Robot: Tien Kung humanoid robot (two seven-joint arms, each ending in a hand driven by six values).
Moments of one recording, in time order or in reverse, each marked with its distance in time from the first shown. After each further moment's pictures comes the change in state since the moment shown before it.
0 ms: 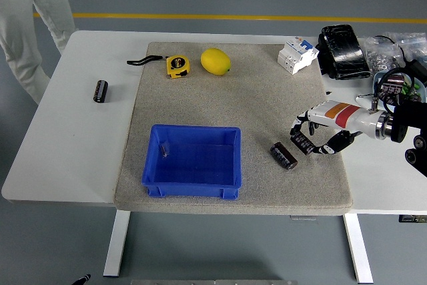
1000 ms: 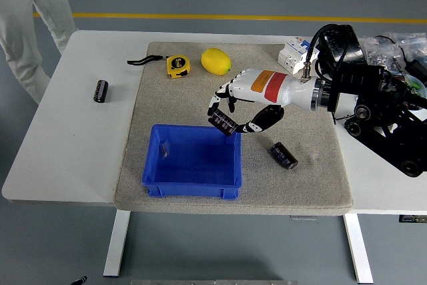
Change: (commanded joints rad) left arm 0.005 0.010 0.012 -0.007 -0.015 0.011 0.002; right arm 0.160 0.184 -0.016 0.243 0.029 0.074 -0.028
